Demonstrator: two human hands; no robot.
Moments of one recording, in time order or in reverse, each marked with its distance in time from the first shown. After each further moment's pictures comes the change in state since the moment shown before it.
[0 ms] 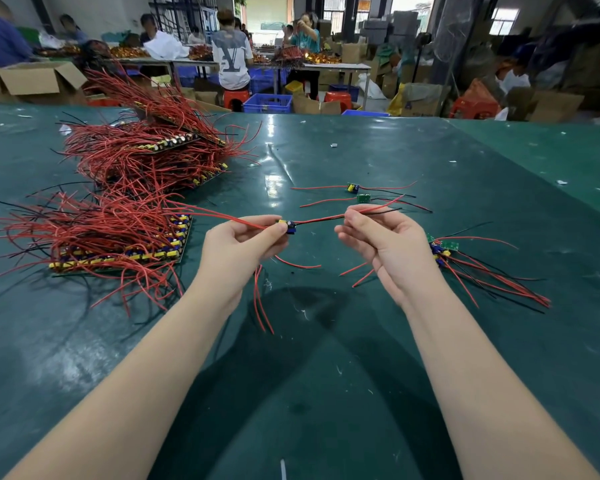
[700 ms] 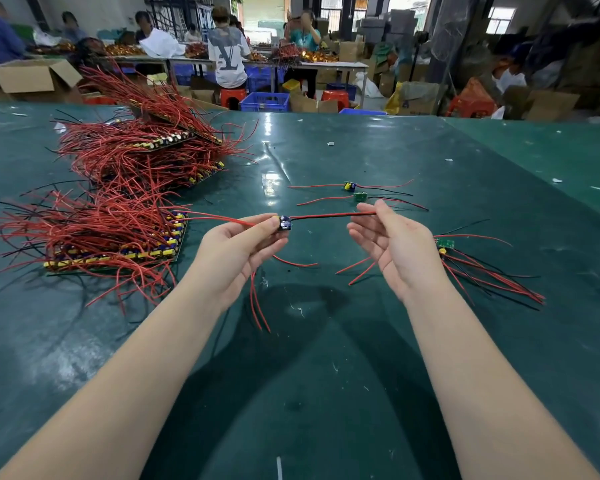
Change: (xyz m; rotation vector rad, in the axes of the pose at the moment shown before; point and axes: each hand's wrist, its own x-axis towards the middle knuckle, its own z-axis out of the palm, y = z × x) left_hand 0.001 0.006 -0.003 -0.202 -0.085 -0.148; right_hand 0.008 0.001 -0.013 0.008 0.145 0.068
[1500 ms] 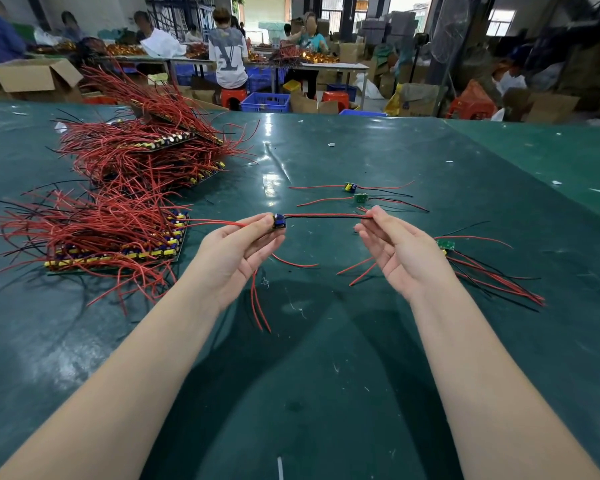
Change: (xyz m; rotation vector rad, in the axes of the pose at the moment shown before) left_hand 0.003 0.002 -0.002 -0.112 0.018 -0.060; right_hand 0.002 -0.004 -0.011 0.125 0.023 0.113
